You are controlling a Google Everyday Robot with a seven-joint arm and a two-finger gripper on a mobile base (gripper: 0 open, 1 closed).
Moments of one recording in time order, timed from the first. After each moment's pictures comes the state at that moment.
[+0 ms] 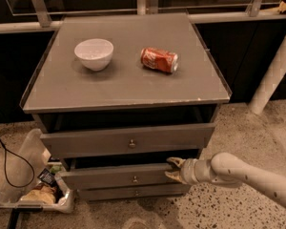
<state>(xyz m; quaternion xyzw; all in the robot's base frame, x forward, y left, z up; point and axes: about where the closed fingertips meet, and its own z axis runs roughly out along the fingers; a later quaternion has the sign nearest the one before) 0.542 -0.141 0.411 -0.58 0.70 0.16 0.37</state>
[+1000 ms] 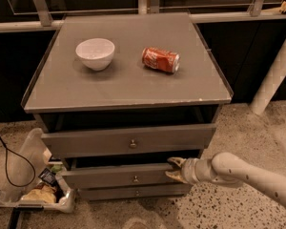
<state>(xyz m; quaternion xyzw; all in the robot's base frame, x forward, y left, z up) 0.543 -0.140 0.414 -0.58 0.70 0.16 0.37</state>
